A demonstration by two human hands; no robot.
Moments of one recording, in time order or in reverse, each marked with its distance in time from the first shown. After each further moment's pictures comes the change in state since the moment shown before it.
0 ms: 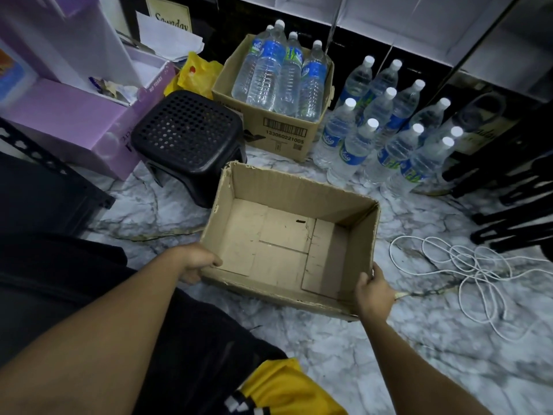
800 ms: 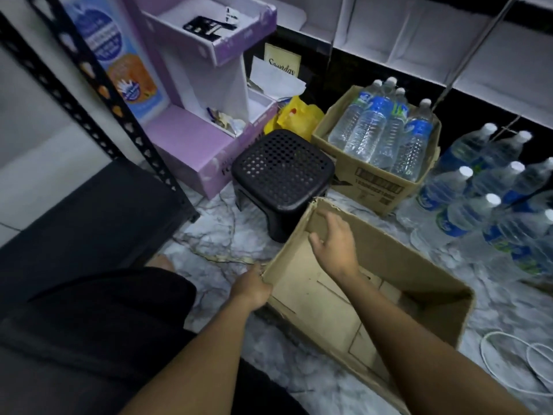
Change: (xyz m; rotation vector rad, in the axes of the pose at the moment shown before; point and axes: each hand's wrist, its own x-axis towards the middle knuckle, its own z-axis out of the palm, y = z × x) left_hand 0.008 -0.040 -0.044 -0.129 0.314 0.250; right_hand -0.044 -0.295 0.116 0.052 -0.341 -0.933
